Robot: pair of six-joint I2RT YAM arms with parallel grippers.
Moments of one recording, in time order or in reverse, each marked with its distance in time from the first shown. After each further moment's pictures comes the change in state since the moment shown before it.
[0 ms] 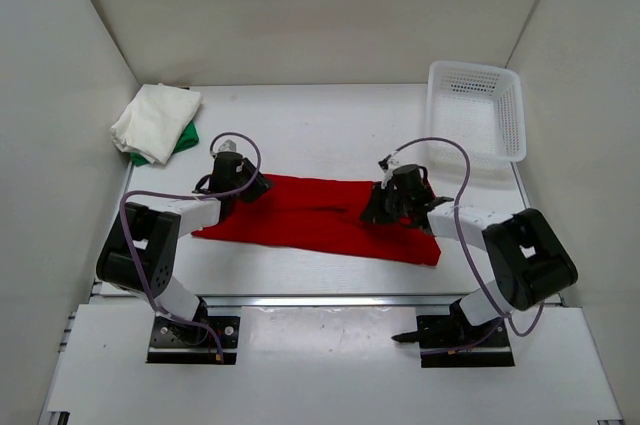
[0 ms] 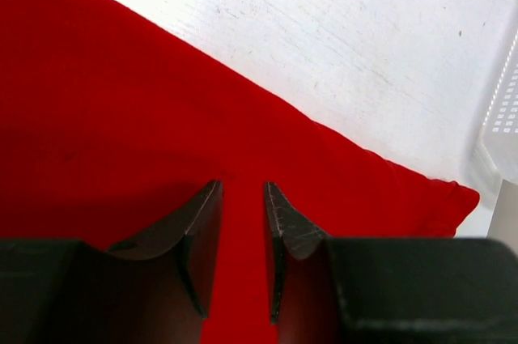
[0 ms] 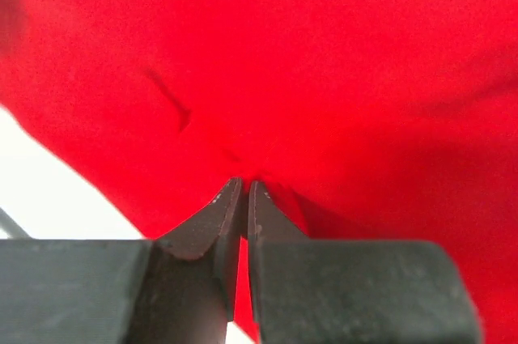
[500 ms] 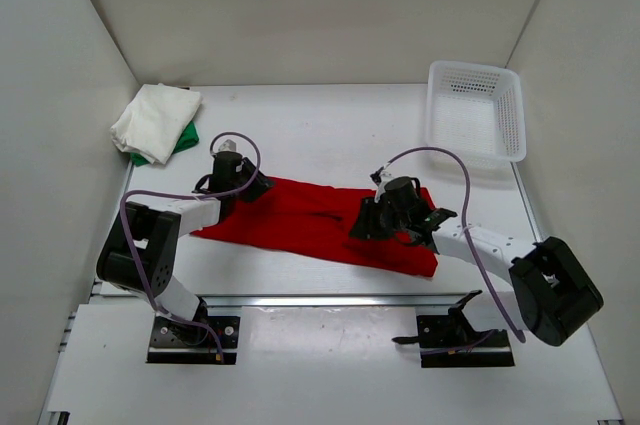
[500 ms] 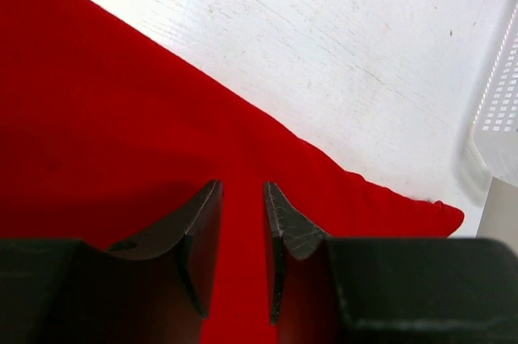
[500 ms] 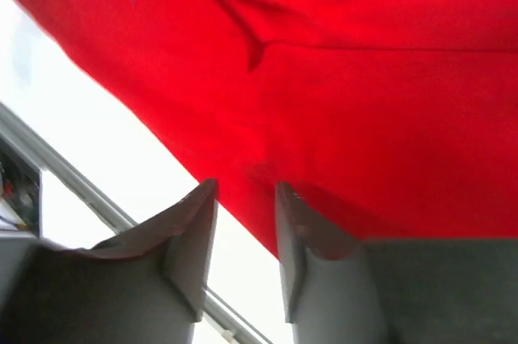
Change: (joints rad) left arm 0.002 0.003 0.000 0.014 0.018 -0.014; right arm 0.172 -0.205 -0.056 -0.150 0.042 0.111
